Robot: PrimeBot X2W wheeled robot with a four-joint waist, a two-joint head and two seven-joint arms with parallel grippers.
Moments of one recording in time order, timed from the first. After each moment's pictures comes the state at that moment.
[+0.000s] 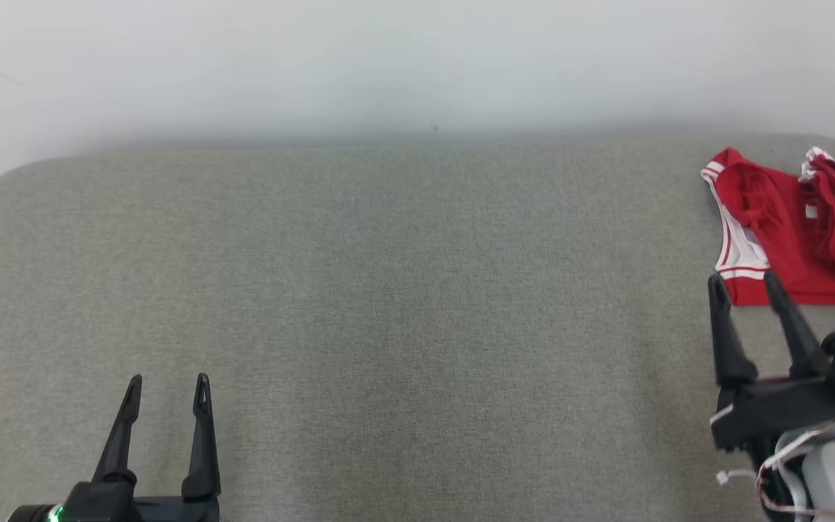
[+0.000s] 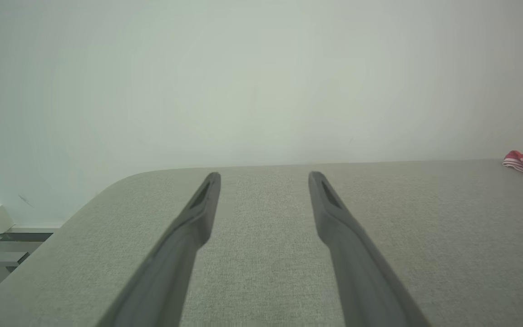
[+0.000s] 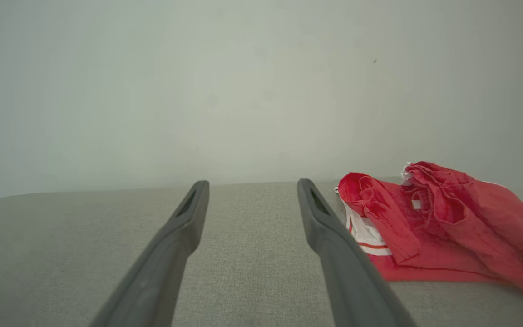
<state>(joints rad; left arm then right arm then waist) -0.01 0.09 0.00 0.04 -0.10 -0.06 -0.26 -0.30 -0.30 0.09 0.37 0.38 0.13 -0.25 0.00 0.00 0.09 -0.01</state>
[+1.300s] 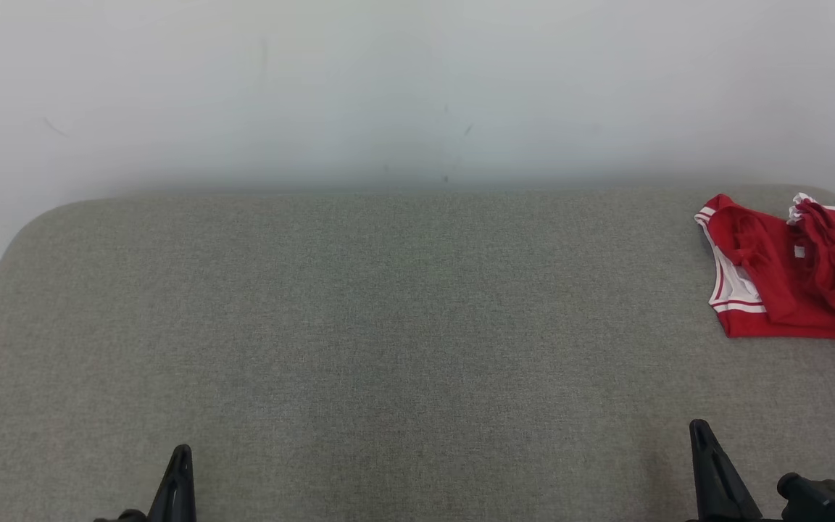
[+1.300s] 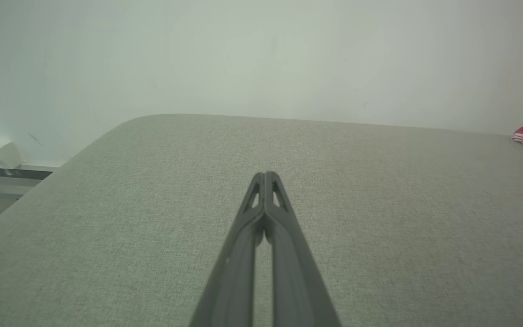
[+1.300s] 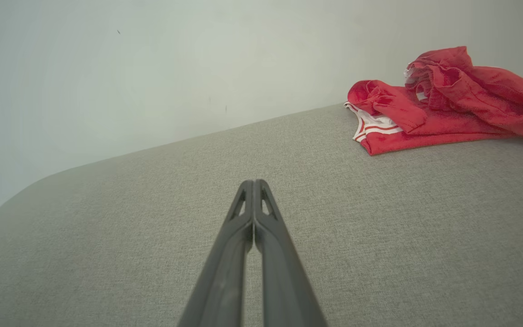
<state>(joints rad) 0.05 0.06 0.04 0.21 -0.12 -0.10 -0.24 0.06 -0.10 0.01 0.21 0.33 0.13 -0.19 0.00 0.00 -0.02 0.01</state>
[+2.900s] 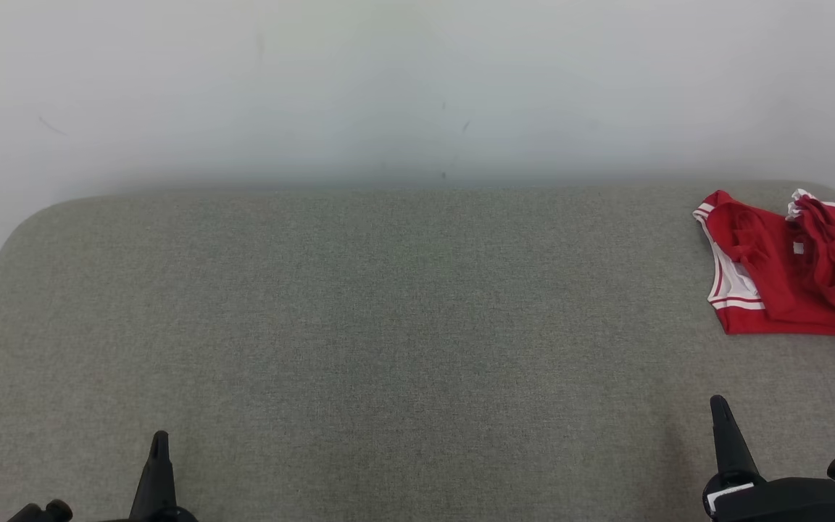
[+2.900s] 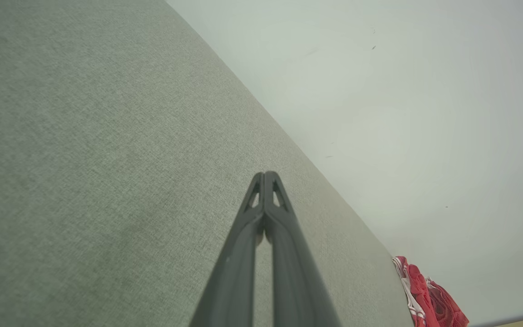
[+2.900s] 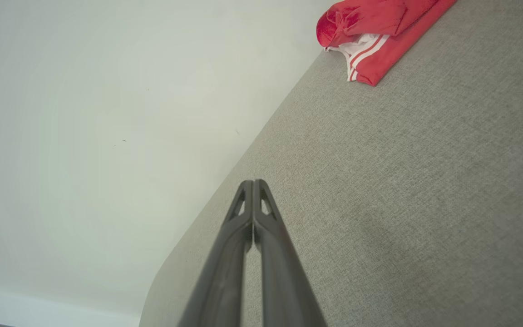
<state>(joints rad) -0.02 0.06 0.07 0.22 -0.91 -0.11 -0.06 -0.02 -0.07 -0.05 0.23 1.01 0.13 -0.03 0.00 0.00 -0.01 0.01</state>
